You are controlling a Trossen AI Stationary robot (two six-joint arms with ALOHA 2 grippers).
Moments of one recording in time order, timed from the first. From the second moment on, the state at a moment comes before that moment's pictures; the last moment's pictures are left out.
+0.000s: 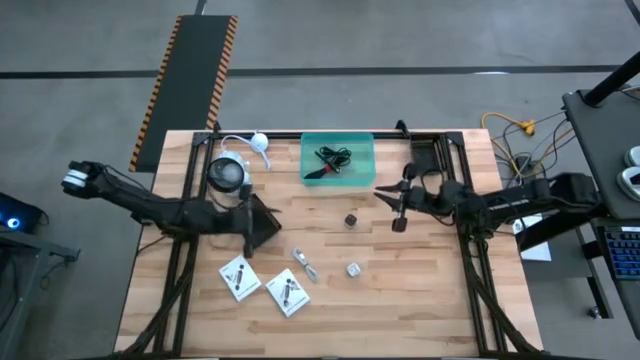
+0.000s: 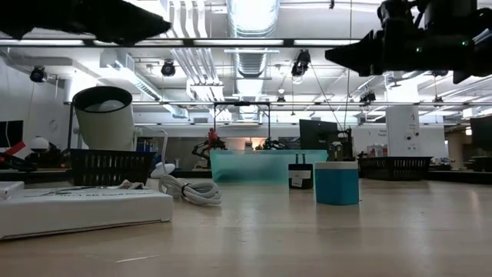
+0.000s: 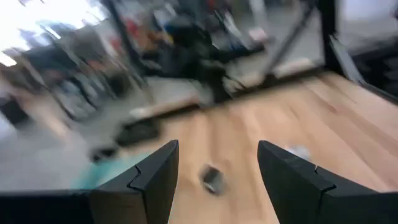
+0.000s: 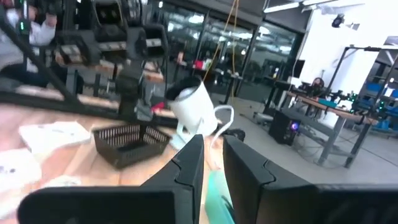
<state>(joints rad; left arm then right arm) -0.28 0.85 0.39 0.41 -0.36 0.27 -0.08 1.06 0.19 0.96 0.13 -0.24</state>
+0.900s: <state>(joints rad) -0.31 1.68 1.14 -0.39 -0.11 -0.07 -0.09 1.09 0.19 0.93 0.13 -0.34</state>
